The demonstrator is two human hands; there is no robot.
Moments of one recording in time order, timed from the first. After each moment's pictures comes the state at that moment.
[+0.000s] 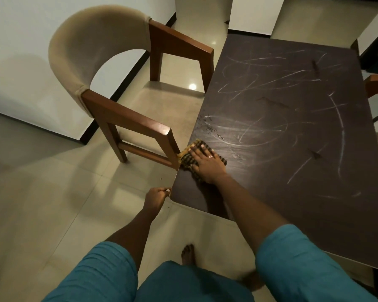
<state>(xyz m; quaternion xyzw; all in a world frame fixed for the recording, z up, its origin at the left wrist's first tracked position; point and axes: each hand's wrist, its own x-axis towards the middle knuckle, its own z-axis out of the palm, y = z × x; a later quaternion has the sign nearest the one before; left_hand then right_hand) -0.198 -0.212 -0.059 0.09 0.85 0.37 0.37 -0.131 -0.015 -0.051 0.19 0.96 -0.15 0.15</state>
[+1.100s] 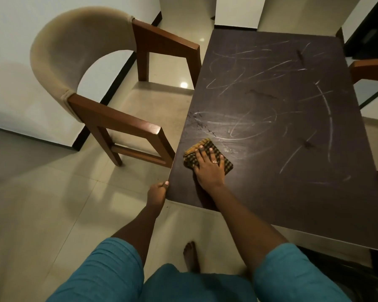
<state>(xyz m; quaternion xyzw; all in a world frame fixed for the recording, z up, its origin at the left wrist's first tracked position) -0.192 -0.189 -0.074 0.05 0.84 0.40 0.36 -0.101 -0.043 -0.056 0.35 0.92 -0.17 0.07</state>
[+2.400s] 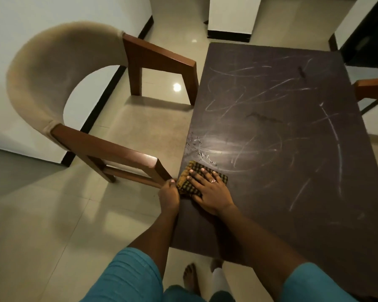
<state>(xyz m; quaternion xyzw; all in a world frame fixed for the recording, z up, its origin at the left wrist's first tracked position) -0.235 -0.081 -0.058 0.04 0.85 0.43 0.29 -0.129 0.013 -0.058 0.20 0.96 -0.16 0.12</state>
